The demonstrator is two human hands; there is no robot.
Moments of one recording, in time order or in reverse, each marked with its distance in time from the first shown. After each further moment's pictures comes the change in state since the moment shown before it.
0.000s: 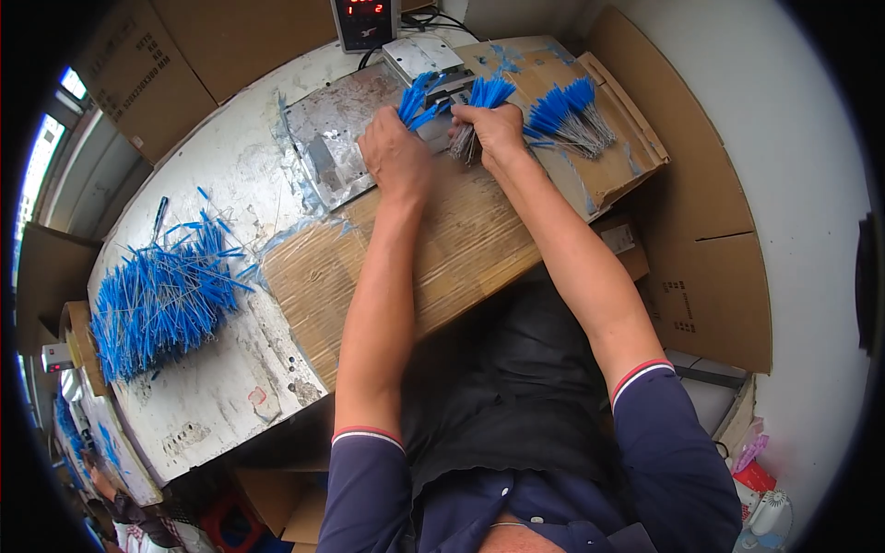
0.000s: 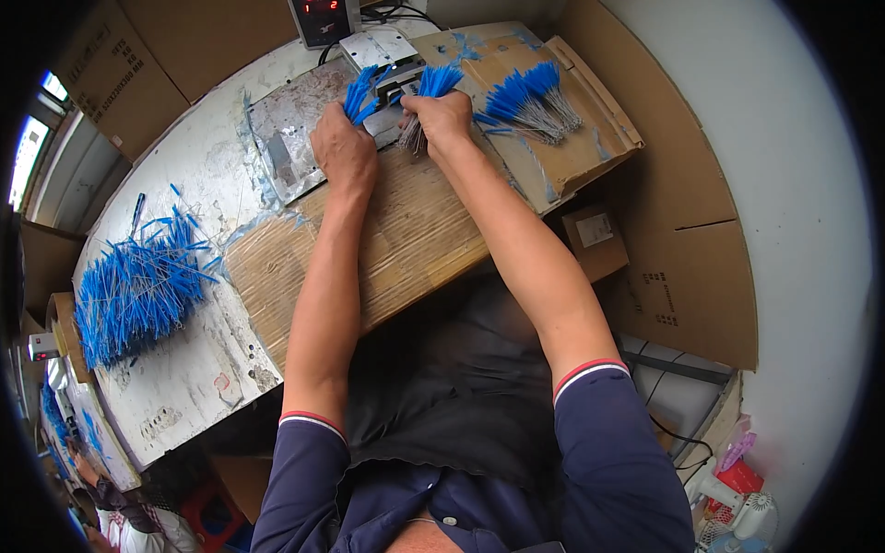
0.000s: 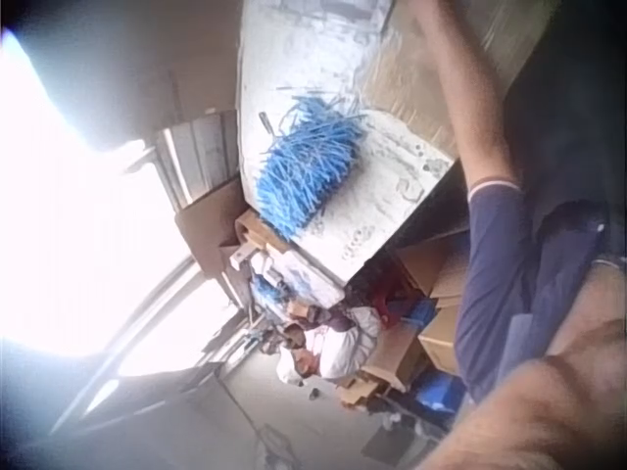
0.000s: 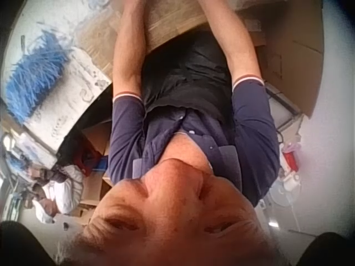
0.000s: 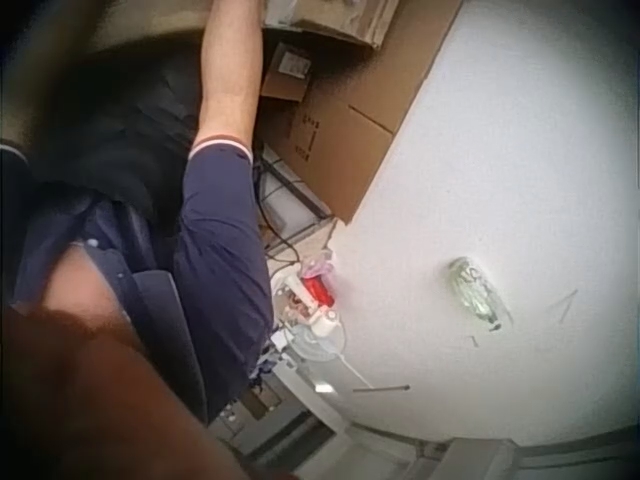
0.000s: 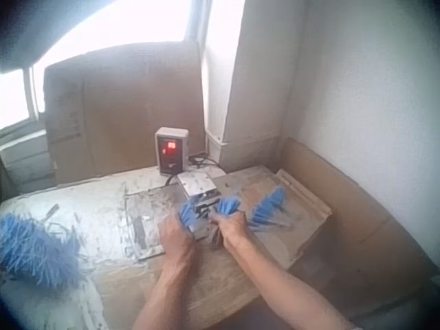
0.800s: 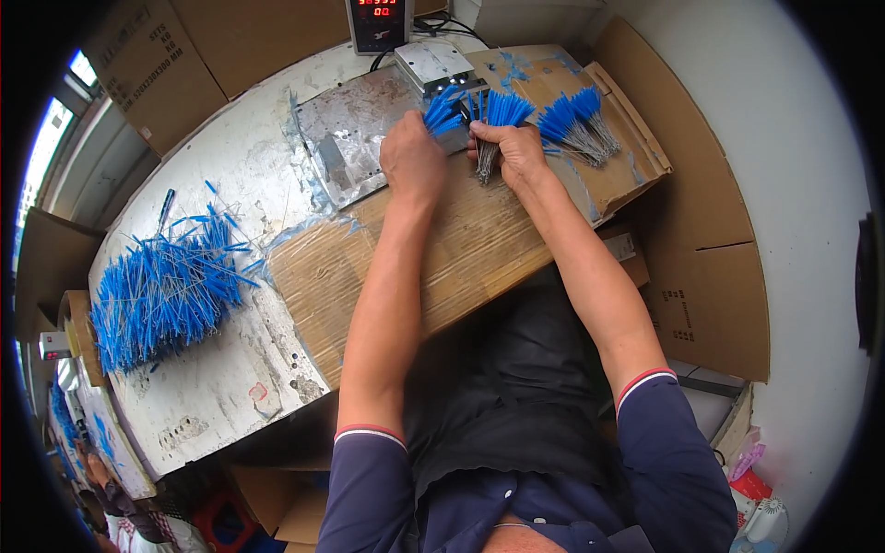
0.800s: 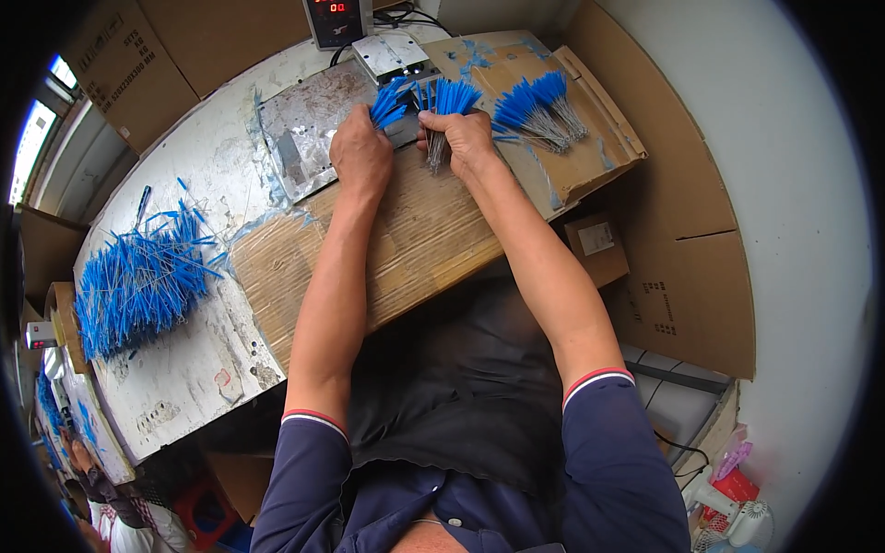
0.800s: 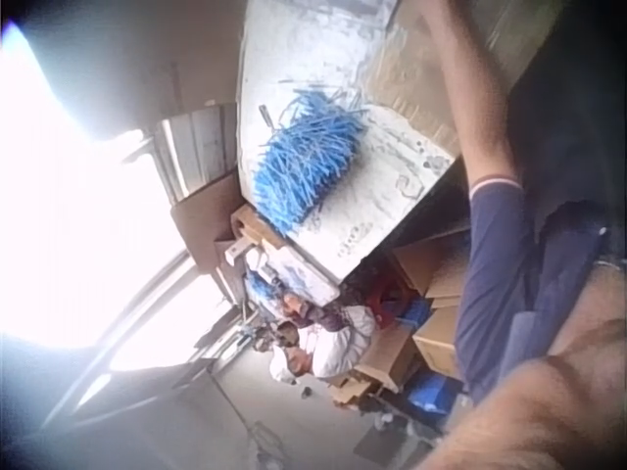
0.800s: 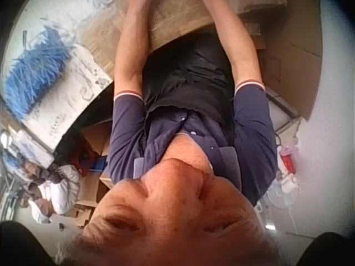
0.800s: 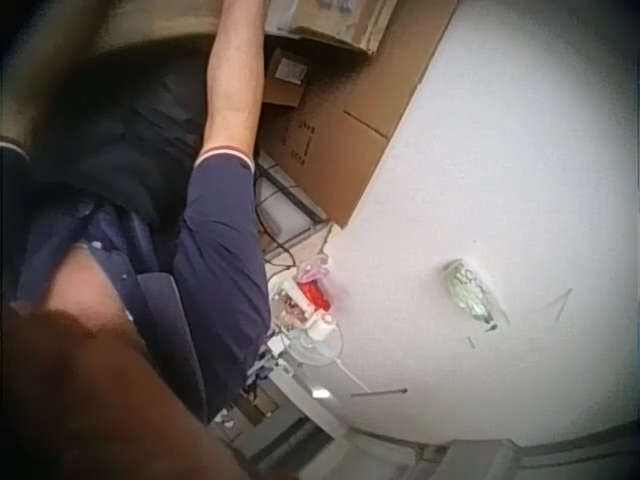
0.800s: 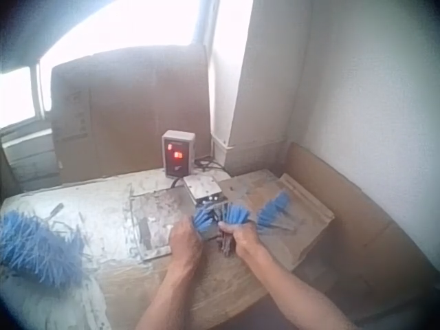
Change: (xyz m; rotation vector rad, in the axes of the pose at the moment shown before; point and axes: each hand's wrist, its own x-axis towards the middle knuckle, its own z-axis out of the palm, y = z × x) left_hand -0.002 0.004 -0.007 0.000 -0.150 0.008; right_hand -0.018 -0.005 -0.024 0.121 -0.156 0.131
